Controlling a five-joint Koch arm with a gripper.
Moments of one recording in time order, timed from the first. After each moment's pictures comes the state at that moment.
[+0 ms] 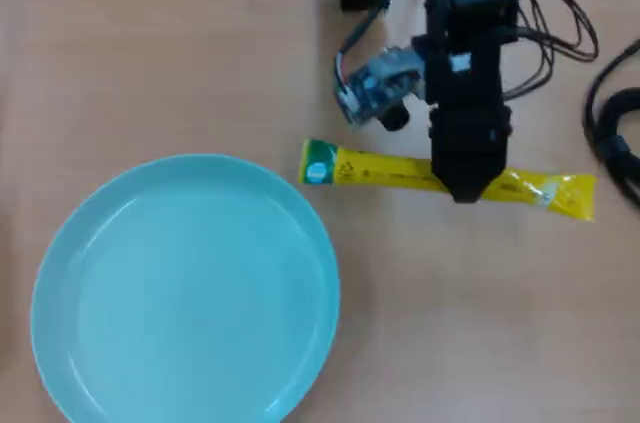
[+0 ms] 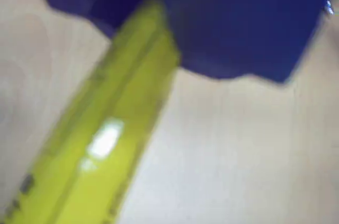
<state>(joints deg) 80.1 79.0 65.9 64.9 19.4</state>
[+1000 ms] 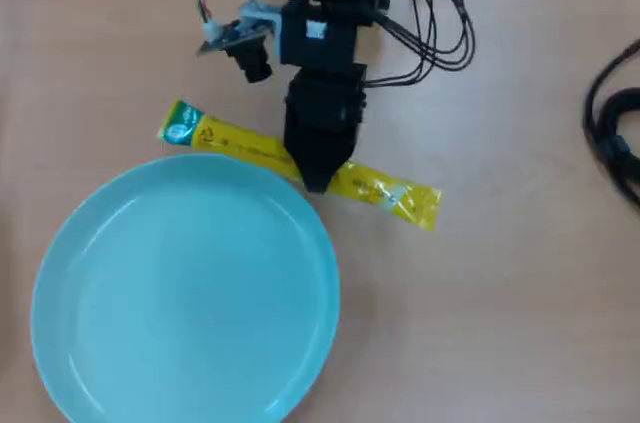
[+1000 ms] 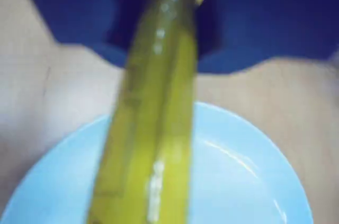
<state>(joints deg) 102.4 88.6 82.0 51.1 3.3</state>
